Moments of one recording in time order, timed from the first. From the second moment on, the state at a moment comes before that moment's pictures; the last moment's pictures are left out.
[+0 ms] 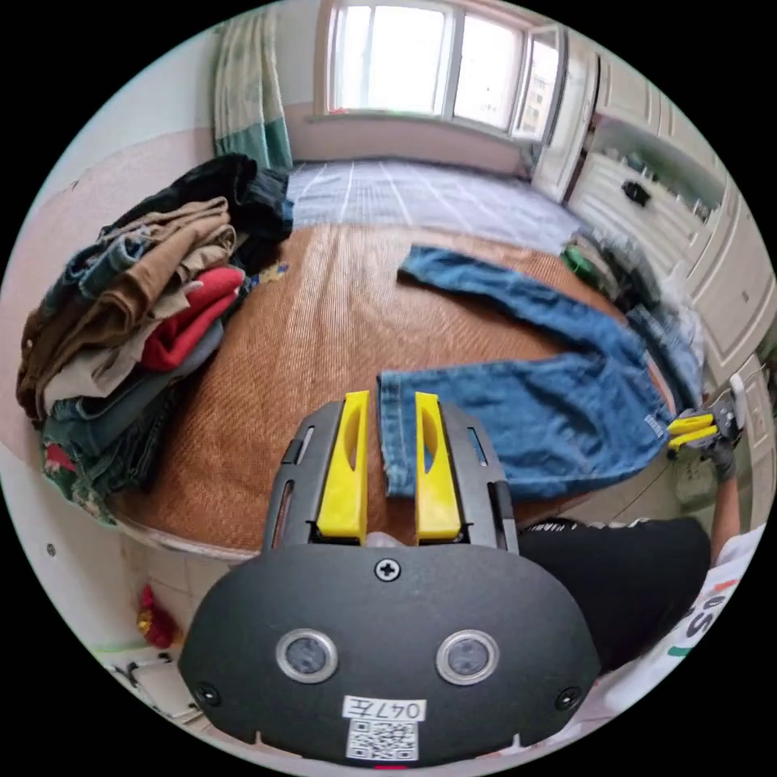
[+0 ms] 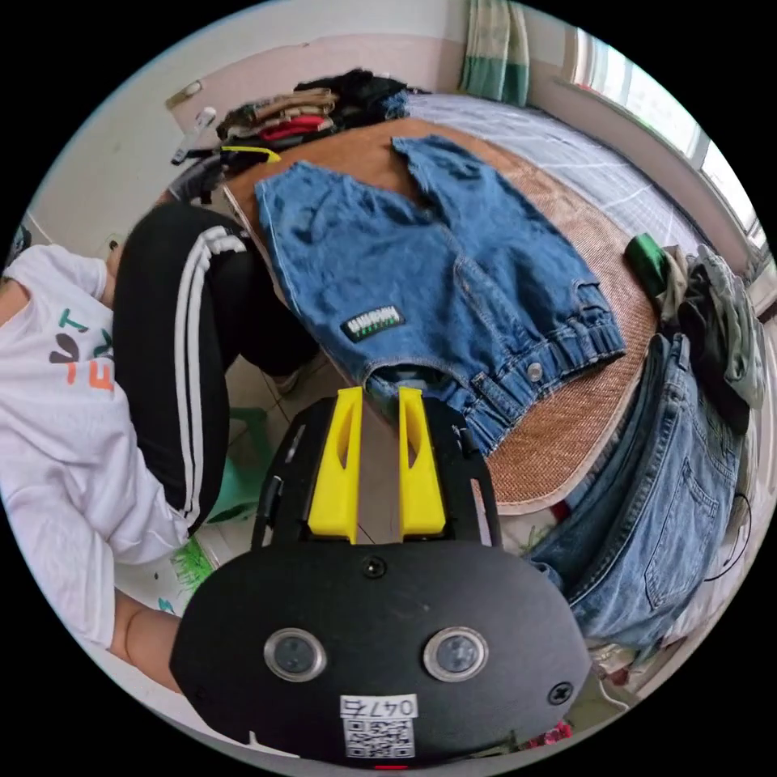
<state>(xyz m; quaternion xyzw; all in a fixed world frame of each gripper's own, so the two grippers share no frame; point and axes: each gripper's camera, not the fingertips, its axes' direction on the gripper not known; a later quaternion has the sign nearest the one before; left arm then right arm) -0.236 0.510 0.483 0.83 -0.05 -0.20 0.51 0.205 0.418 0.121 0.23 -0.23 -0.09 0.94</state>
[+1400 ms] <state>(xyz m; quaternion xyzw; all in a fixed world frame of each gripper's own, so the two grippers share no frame) -0.433 0.199 0.329 0.84 0.02 -0.13 0.52 0.267 0.347 0.180 0.32 -0.27 0.09 0.90</state>
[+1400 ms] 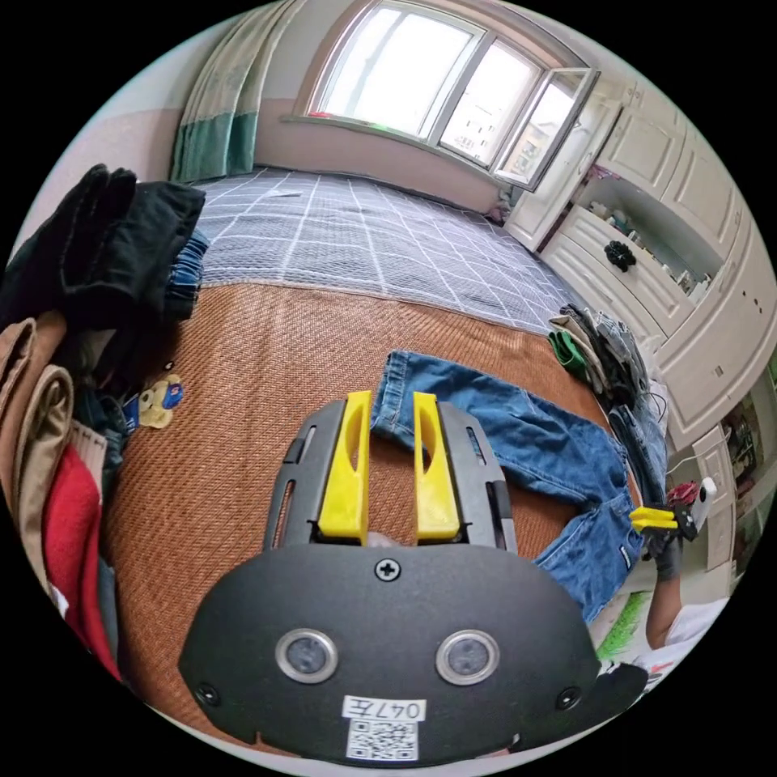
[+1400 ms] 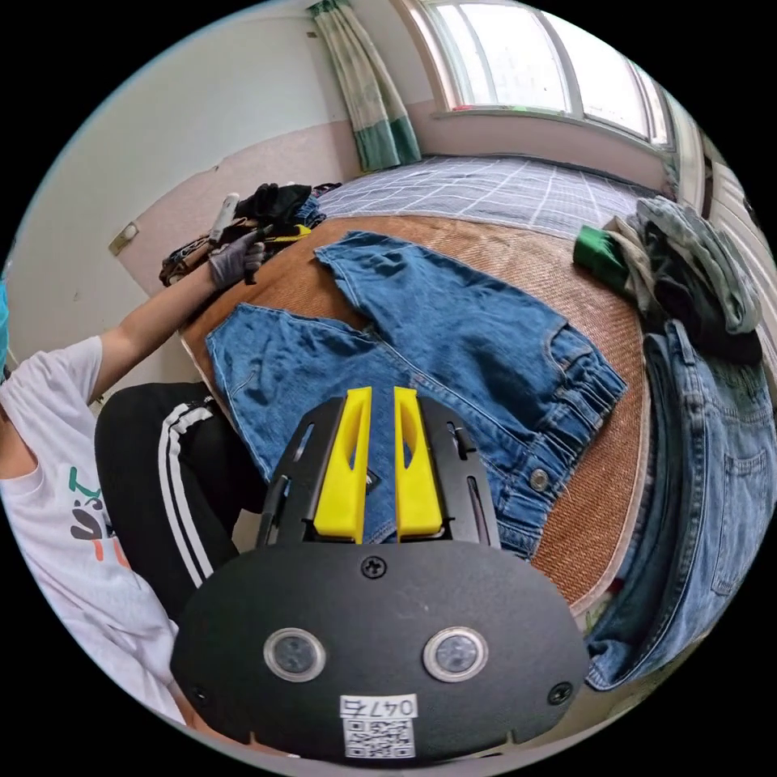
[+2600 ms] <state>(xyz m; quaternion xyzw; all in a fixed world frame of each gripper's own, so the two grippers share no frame) -0.489 0.212 0.508 0.84 0.04 -0.06 0.54 0.218 0.222 0.165 0.34 -0.24 -0.01 0.91</state>
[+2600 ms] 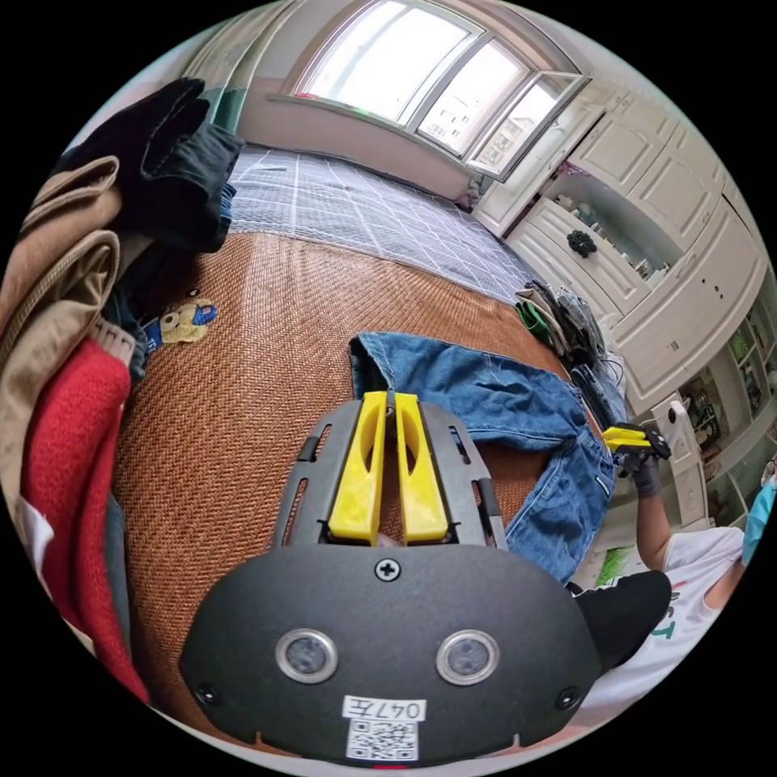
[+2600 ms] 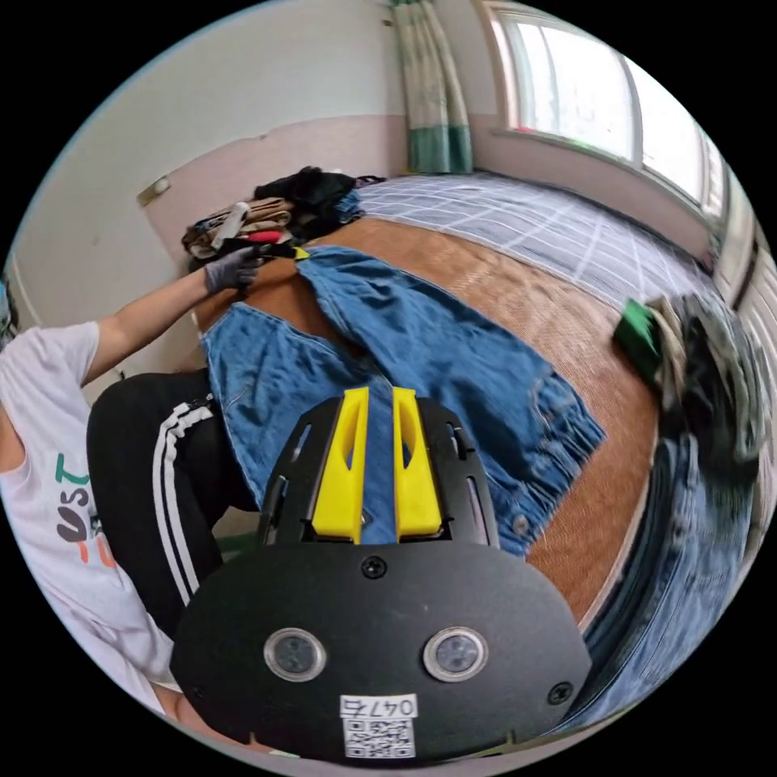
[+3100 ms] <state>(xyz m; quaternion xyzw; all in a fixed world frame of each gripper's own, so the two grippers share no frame) -0.463 0.264 0.432 0.80 -0.04 -0.10 0.59 0.161 0.077 0.162 0.31 -0.23 -0.15 0.91</state>
